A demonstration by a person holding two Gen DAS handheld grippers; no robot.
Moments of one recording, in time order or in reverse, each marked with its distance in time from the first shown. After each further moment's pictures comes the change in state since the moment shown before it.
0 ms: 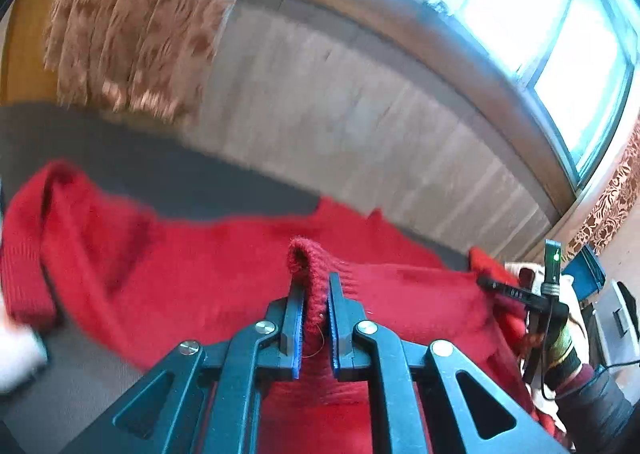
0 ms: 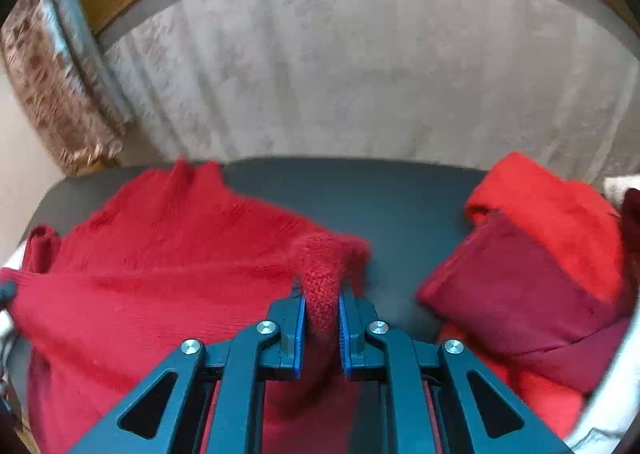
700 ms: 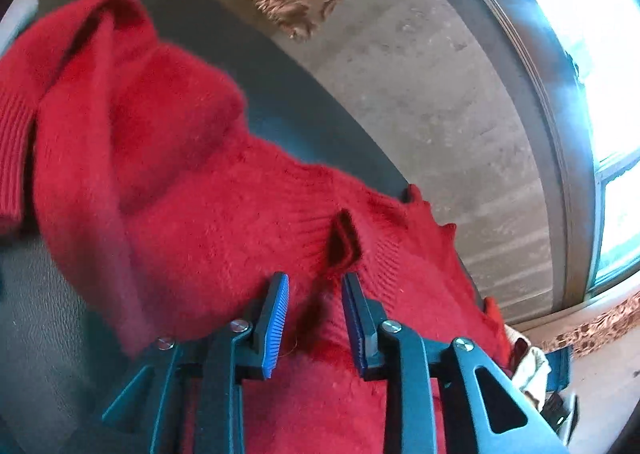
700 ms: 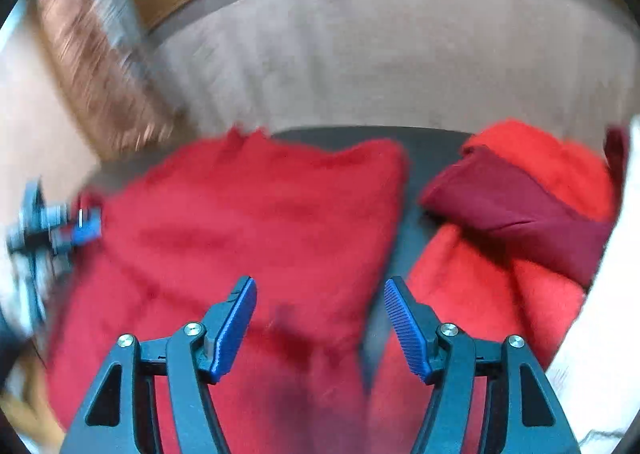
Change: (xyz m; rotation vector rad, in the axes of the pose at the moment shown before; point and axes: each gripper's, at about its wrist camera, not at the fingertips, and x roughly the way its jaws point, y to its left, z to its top) left arm 0.051 0.093 -0.026 -0.473 0.178 0.029; right arm -0.045 0.004 -0.081 -0.157 -0.008 0.135
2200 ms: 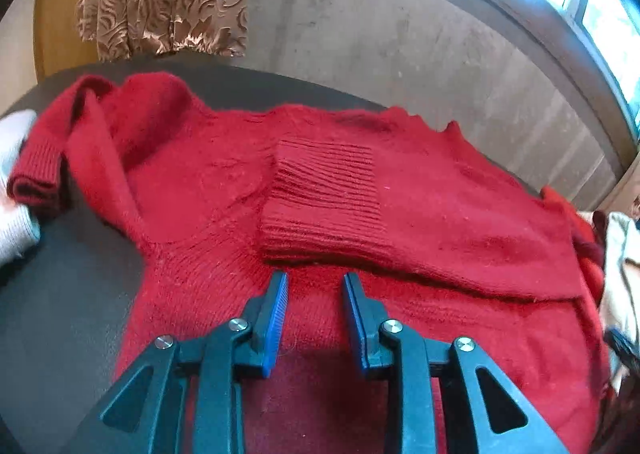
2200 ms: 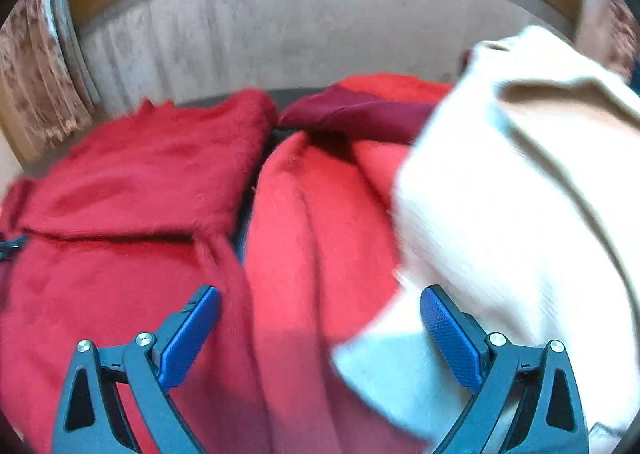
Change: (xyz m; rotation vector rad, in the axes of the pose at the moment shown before) left arm -0.012 -0.064 -0.097 0.441 -0.098 0.248; right arm -0.072 -0.032 -0.099 0.200 -0.017 -0.277
